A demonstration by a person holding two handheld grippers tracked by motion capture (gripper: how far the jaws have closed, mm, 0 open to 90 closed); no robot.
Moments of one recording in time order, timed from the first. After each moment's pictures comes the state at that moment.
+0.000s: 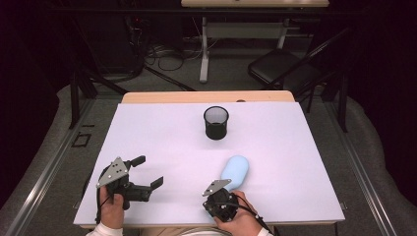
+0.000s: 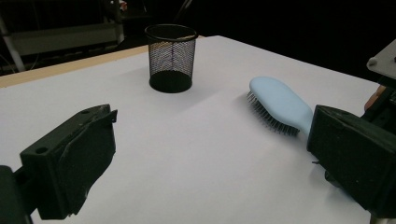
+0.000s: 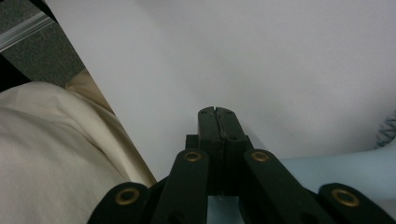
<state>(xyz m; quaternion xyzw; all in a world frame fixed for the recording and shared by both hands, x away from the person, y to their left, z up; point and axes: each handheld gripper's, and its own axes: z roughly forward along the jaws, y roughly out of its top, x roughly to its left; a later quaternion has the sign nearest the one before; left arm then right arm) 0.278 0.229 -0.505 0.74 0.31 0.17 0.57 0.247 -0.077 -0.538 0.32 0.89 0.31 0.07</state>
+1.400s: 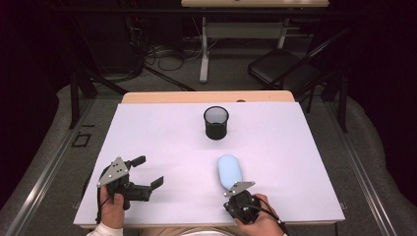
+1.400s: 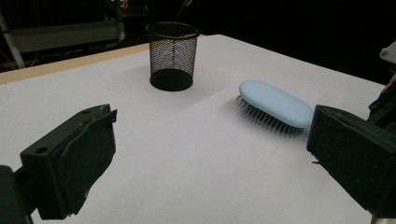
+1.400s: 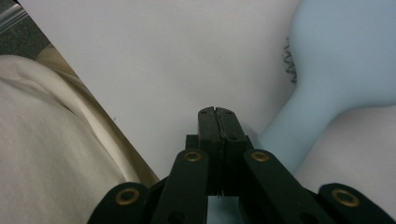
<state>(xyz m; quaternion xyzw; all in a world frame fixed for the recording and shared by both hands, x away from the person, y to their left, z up) 0.279 0.229 -0.506 0.74 0.31 0.17 0.57 0.239 -0.131 -0.538 0.36 0.88 0.29 0.08</state>
